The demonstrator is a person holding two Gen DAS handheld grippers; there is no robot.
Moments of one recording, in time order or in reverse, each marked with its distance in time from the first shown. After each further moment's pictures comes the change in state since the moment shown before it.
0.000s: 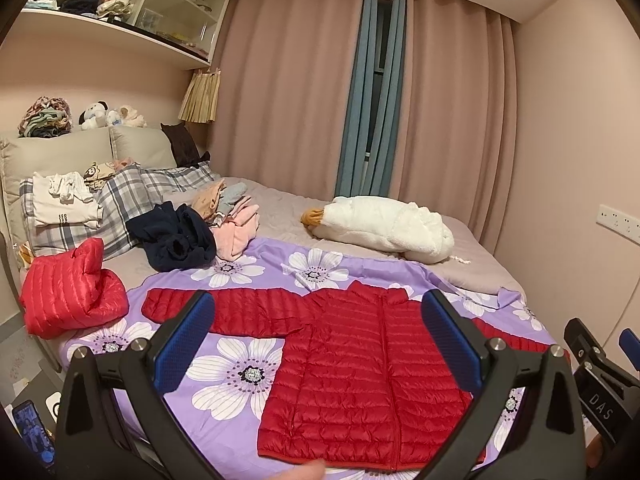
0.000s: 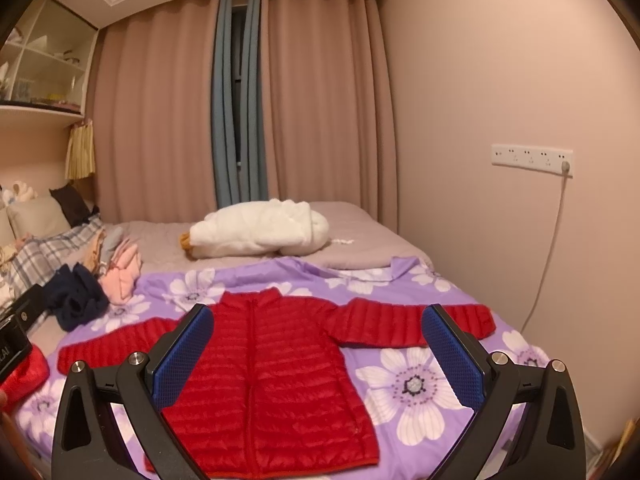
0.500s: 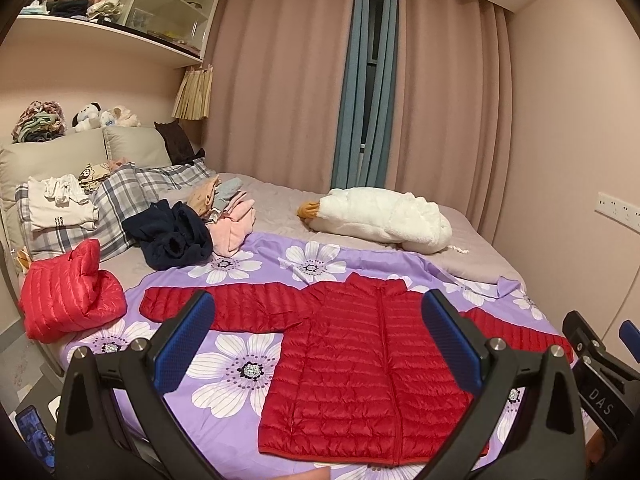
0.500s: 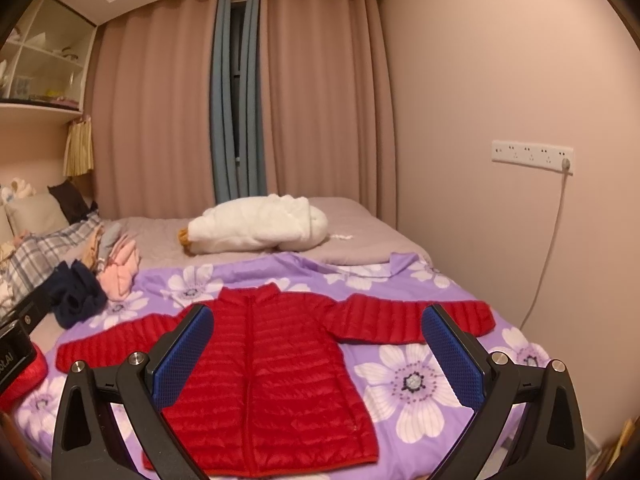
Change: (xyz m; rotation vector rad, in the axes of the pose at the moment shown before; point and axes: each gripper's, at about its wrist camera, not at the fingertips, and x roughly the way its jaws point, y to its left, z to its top) left arm 0.006 -0.005 -0.003 0.026 0.026 -0.005; right arm 0.003 0.003 0.000 -0.006 0.015 -0.005
